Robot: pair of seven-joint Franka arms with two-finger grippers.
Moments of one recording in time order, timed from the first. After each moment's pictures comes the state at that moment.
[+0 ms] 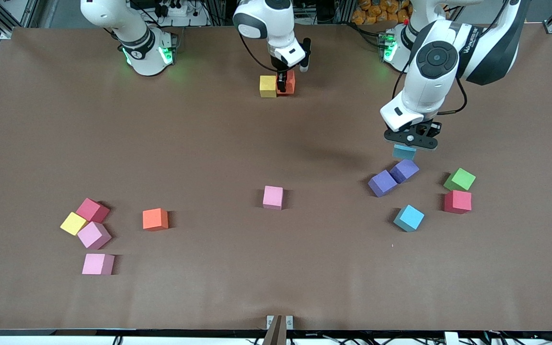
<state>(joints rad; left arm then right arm) -0.14 -0.06 -0.27 -2.20 0.19 2.02 -0.16 1.52 0.35 -0.22 -2.20 0.06 2.61 -0.18</state>
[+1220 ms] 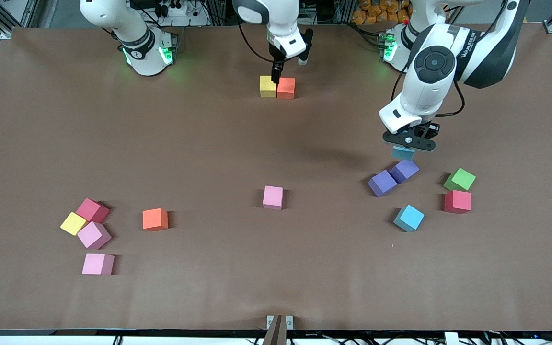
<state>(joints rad) -0.15 -0.04 -0.27 -2.20 0.19 2.02 -0.15 1.46 0.18 -0.25 -2.10 0.08 2.21 -0.13</state>
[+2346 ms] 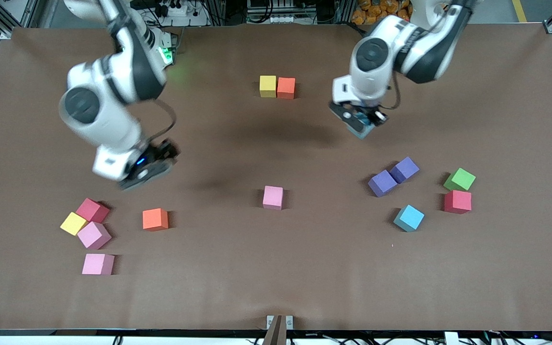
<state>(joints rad) -0.17 -0.02 -0.56 -2.31 0.07 2.08 0.13 0.52 0.28 -0.31 -1.84 0.08 2.09 -0.17</state>
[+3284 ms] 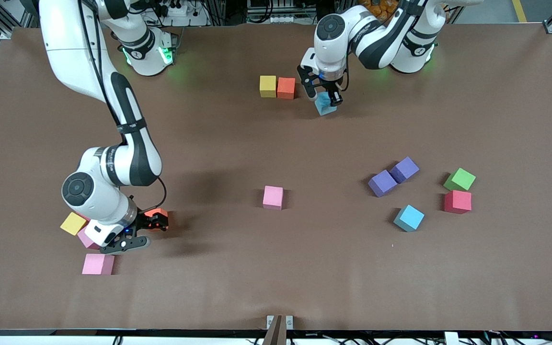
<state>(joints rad) -0.17 0.03 -0.81 -2.52 0.06 2.40 0.27 0.40 0.68 -0.29 -1.59 0.28 2.35 -0.21</state>
